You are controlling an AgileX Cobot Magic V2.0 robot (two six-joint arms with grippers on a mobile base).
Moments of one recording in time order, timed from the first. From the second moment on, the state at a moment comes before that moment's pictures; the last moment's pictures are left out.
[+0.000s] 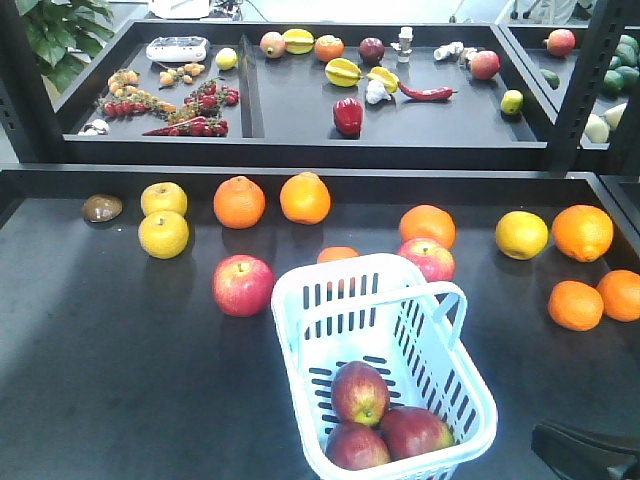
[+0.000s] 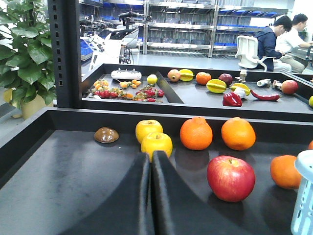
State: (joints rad) left arm 0.03 -0.01 0.03 0.00 0.10 -0.09; right arm 0.36 0.43 -0.25 0.49 0.42 -0.40
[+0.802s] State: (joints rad) left arm 0.04 -0.01 0.03 0.00 0.10 -0.09; right arm 0.36 0.43 -0.25 0.49 0.42 -0.40
